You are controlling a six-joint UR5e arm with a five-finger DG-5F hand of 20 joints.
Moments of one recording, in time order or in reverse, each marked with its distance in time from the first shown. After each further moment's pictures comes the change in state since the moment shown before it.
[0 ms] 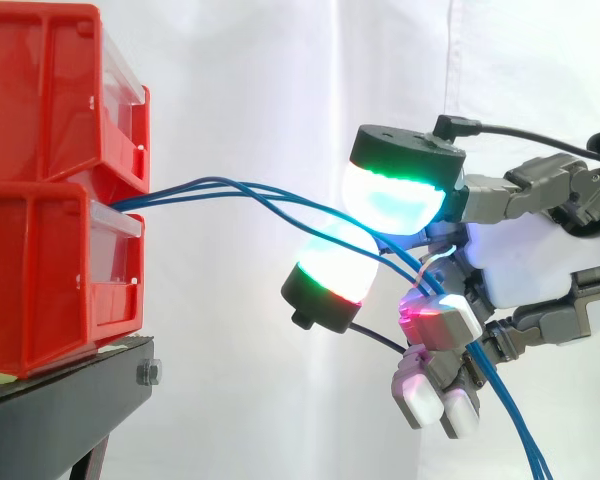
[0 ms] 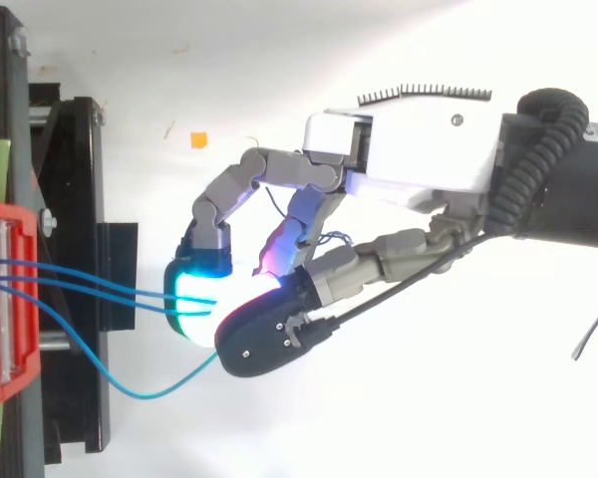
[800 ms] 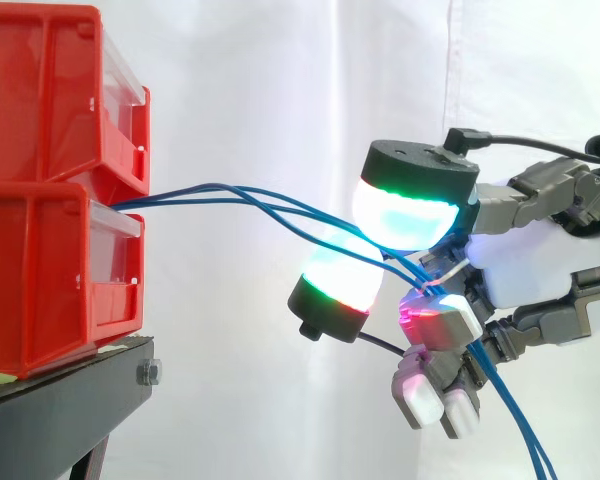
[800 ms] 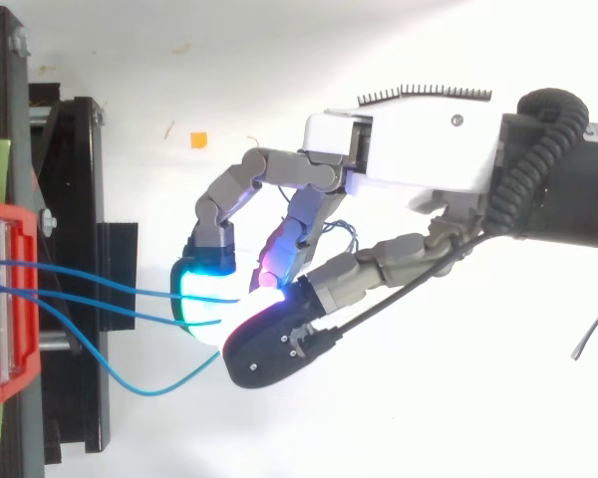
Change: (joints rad) arm 0.000 0.000 0.000 0.000 0.000 0.000
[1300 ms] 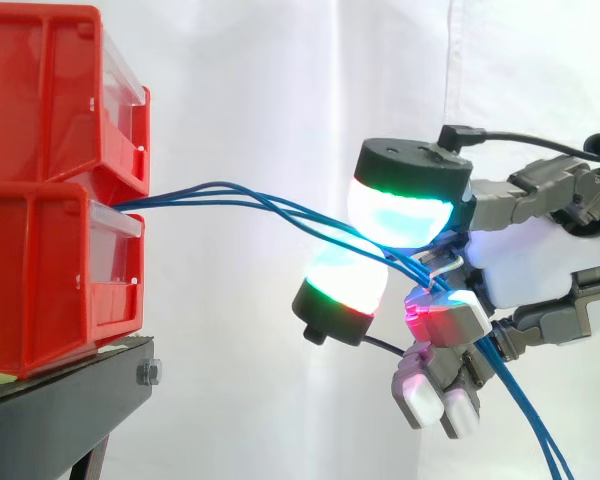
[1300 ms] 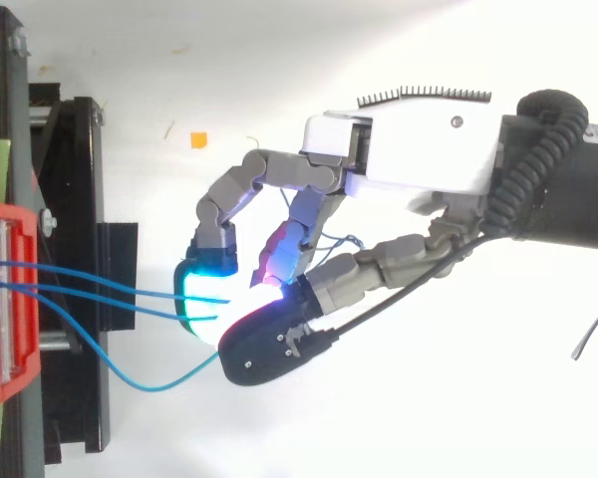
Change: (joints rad) arm 0.001 0.000 0.000 0.000 0.000 0.000
